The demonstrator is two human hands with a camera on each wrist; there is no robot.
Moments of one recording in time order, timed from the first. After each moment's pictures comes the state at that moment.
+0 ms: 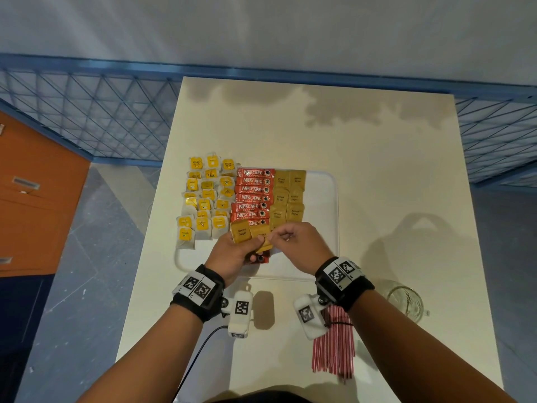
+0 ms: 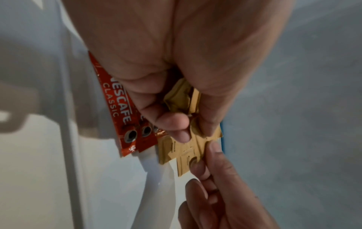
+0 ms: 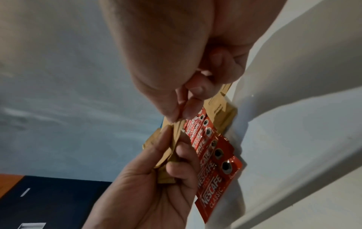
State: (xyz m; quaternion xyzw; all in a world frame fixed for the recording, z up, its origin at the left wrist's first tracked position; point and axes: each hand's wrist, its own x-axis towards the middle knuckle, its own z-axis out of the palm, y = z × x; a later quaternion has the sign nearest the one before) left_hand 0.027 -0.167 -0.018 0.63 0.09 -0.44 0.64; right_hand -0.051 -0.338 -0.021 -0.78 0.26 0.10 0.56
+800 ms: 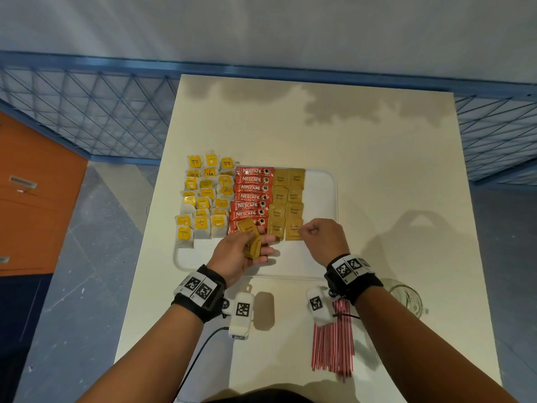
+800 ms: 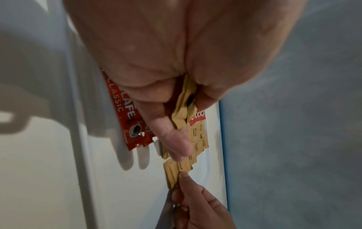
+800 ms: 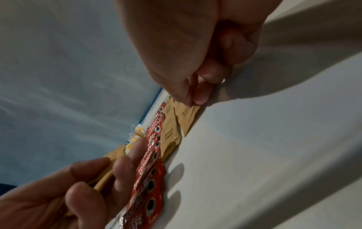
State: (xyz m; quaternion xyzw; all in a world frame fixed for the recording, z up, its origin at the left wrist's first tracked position) left_hand 0.025 -0.176 -0.006 0.55 0.14 -0.48 0.66; right_hand -0.063 -0.375 -0.040 -0.82 0.39 0.10 0.41
